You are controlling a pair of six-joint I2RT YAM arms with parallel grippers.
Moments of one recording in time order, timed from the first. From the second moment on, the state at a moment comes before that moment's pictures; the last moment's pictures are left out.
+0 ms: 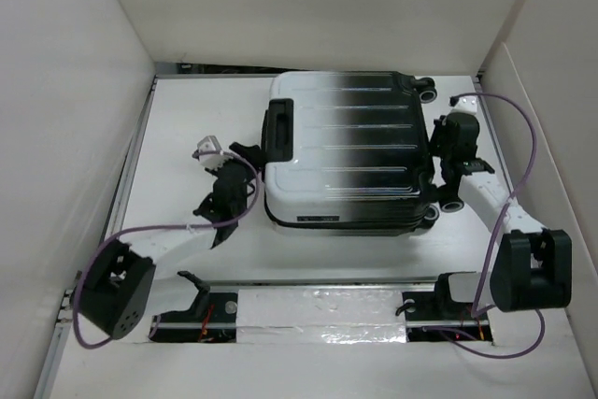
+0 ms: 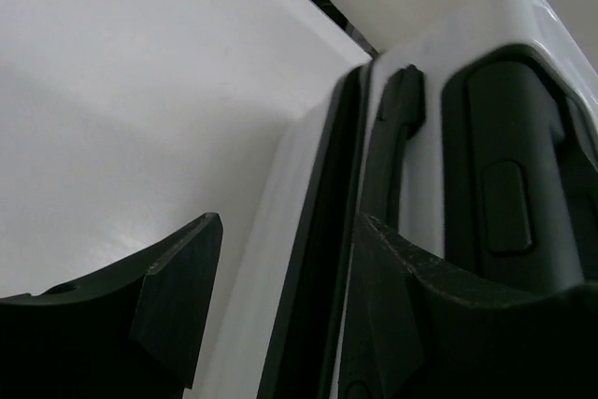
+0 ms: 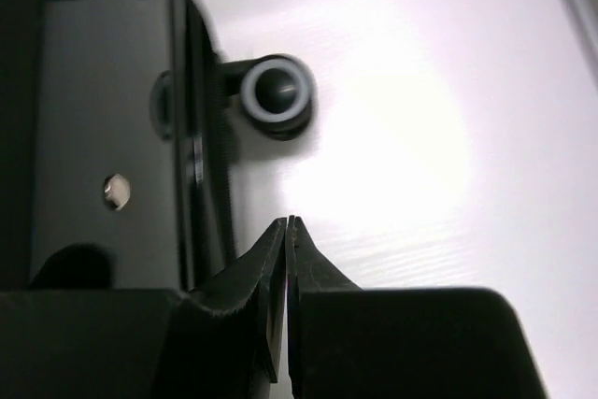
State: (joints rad) left arm -0.50 1.25 0.48 0.54 -0.53 -0.84; right arm 0.09 1.27 0.79 0.04 0.18 0.21
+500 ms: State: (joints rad) left arm -1.17 1.04 0.42 0.40 -1.06 -0.61; right arm 0.03 1.63 1.34 -0.01 -0.05 0.15
